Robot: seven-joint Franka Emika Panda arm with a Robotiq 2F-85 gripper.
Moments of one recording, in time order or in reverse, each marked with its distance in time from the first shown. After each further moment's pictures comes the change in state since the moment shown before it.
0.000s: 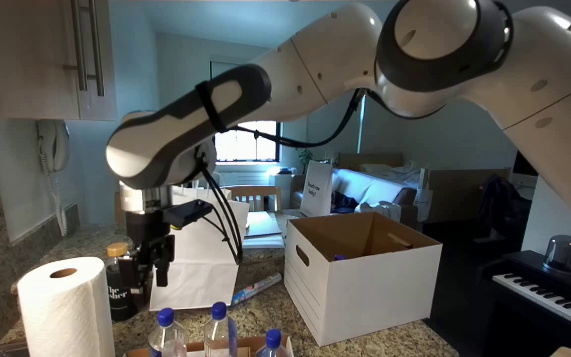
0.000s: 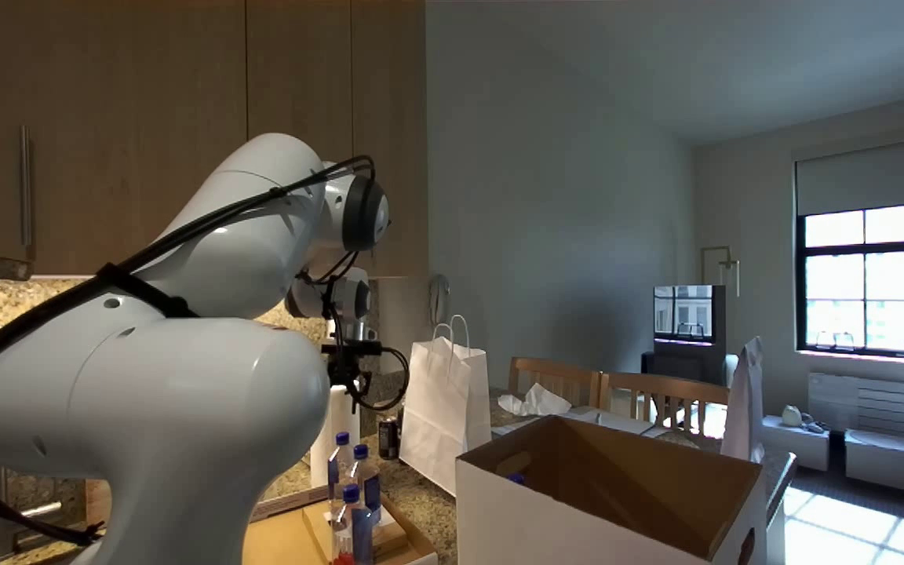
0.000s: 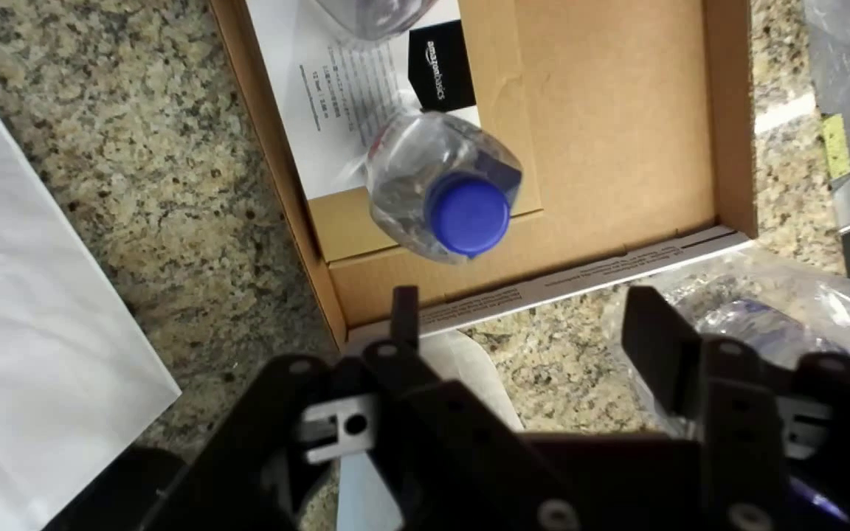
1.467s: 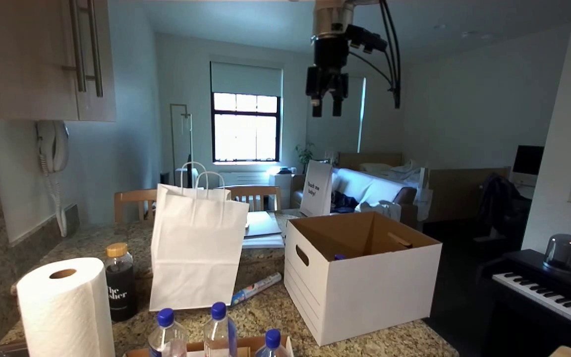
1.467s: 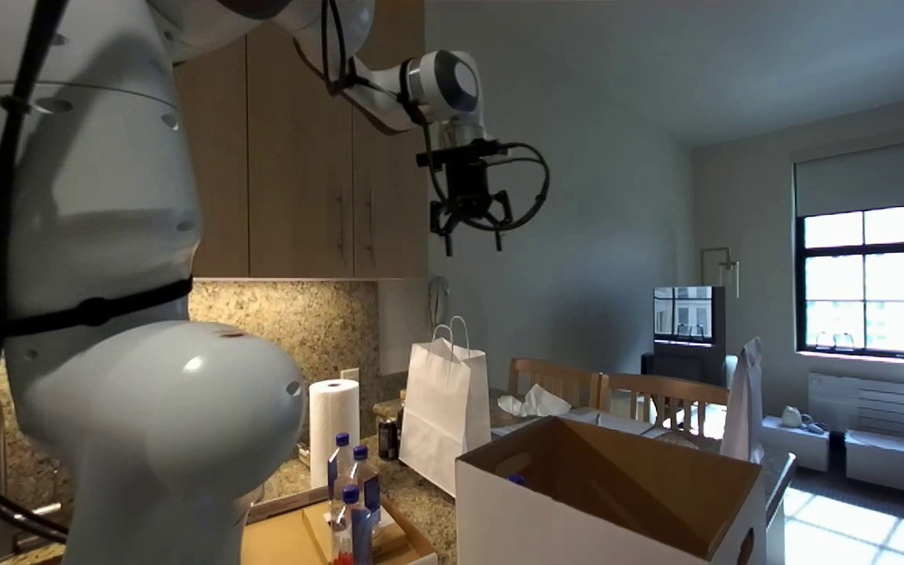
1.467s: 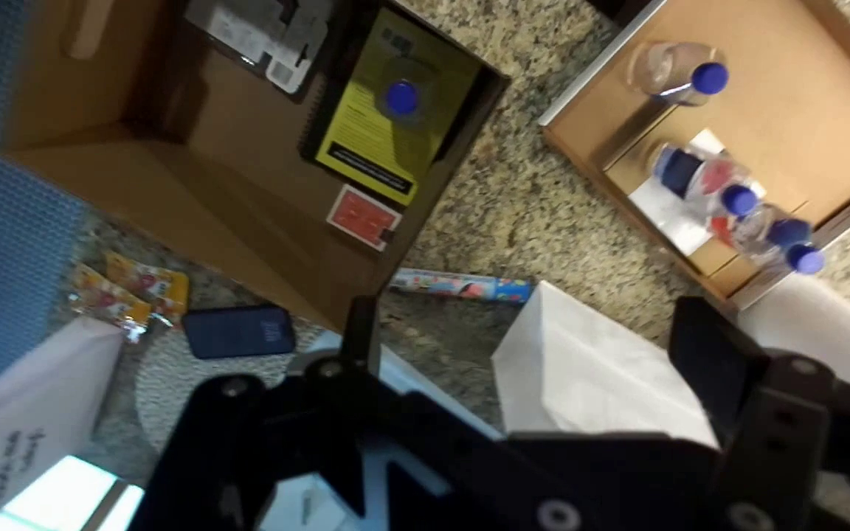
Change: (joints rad) arm -0.377 -0.875 -0.259 -0.318 0.060 -0.405 -0.004
